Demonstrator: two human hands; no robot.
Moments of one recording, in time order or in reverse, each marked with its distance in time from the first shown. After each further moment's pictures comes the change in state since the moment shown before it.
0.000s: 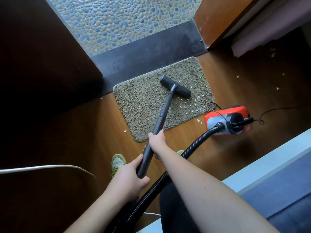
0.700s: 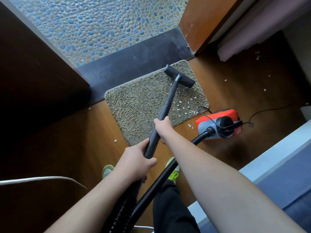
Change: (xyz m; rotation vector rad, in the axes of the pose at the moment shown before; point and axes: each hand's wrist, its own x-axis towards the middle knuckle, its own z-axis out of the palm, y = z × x) left_hand 0.037 0.095 -0.007 -0.137 -0.006 0.123; right_hand 0.043 -0.072 -0.085 0.001 0.109 -0.132
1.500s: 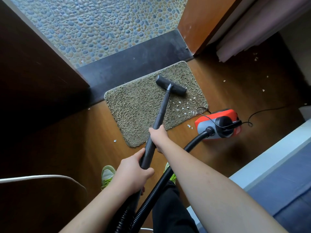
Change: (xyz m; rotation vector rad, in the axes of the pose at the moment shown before) left_hand -0.018 -0.023 0.016 -0.010 0.005 -0.075; right_hand -0.016 0.033 0.019 -0.011 -0.061 0.036
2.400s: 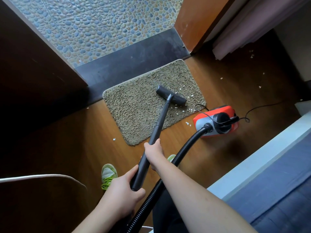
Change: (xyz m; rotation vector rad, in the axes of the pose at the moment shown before) left_hand -0.036 -0.054 0.009 0.105 0.003 0.042; right_hand -0.059 0.047 0.005 -0.076 -0.008 0.090
